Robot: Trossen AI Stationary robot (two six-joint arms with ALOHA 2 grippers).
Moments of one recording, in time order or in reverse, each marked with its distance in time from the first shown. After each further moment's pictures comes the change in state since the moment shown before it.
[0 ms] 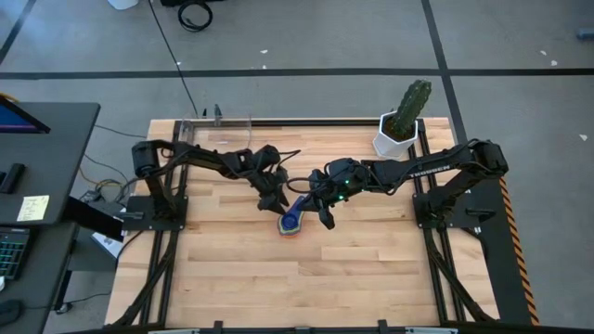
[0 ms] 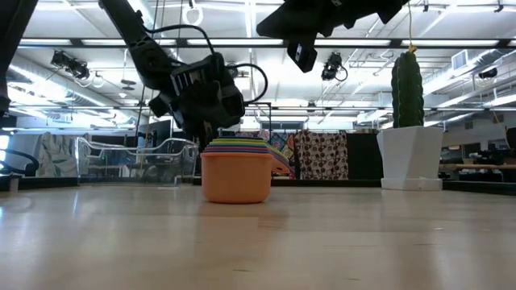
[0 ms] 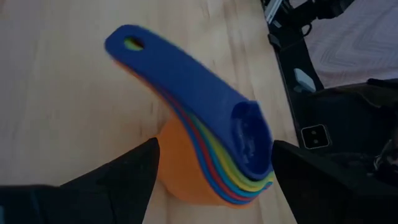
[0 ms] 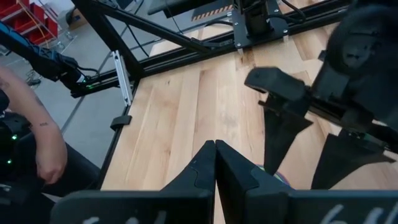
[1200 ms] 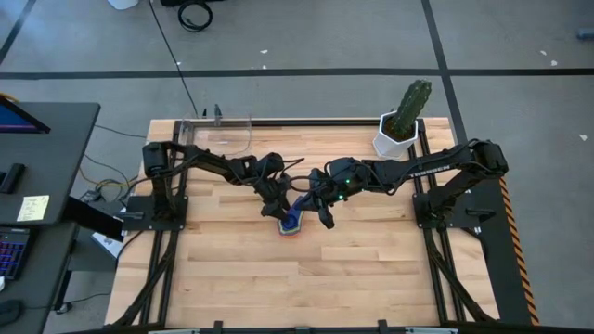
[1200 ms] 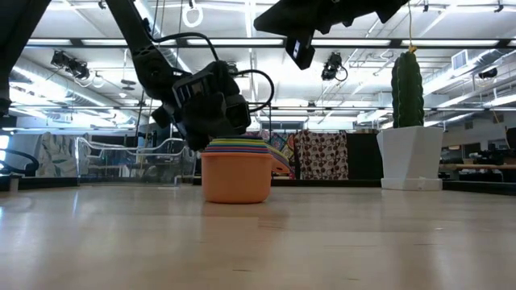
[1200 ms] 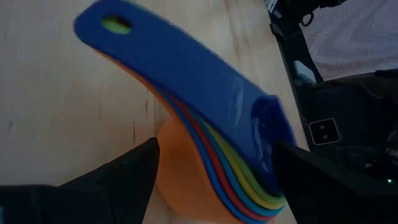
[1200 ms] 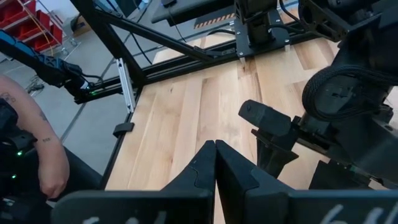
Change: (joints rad) left arm -0.045 0.083 0.000 0.109 -0.012 -0.017; right arm 0.000 0.000 0.000 0.032 0.000 0.000
